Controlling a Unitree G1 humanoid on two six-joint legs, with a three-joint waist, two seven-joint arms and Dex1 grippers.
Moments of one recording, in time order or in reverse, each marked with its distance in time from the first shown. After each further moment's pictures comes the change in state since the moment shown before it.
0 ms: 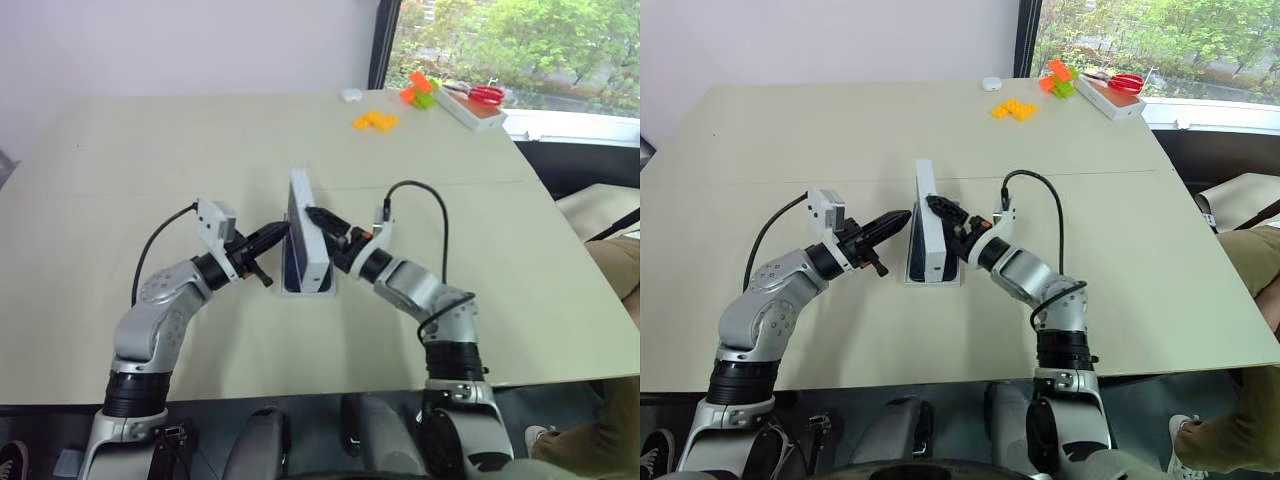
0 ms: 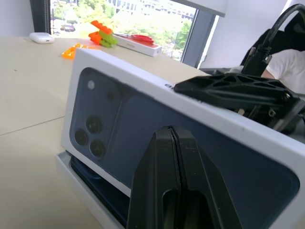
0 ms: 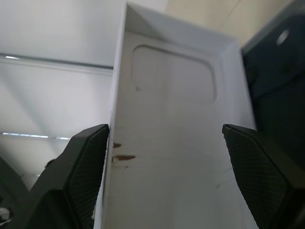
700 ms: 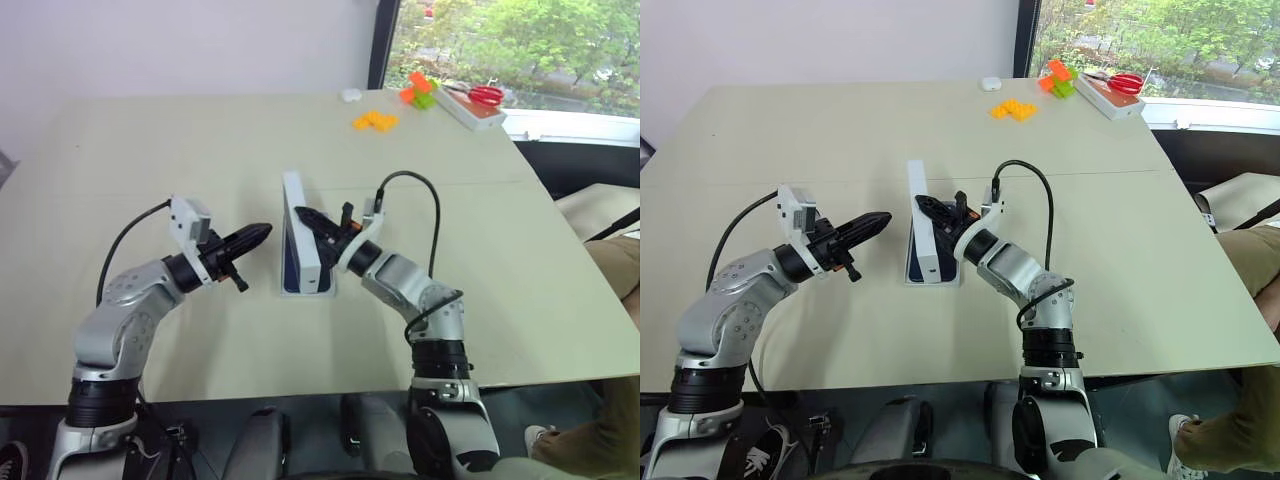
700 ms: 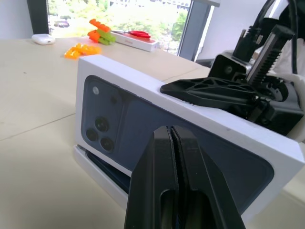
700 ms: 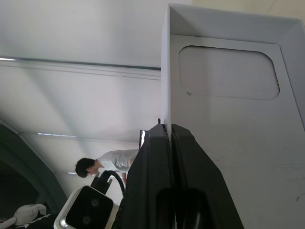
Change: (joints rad) left arm 0.027 0.098 0.063 -0.044 -0.045 0.033 -0.053; right arm -0.005 0.096 0.029 -0.017 0.096 -0.030 -0.056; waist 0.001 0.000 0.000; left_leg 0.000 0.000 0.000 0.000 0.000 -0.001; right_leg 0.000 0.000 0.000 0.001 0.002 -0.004
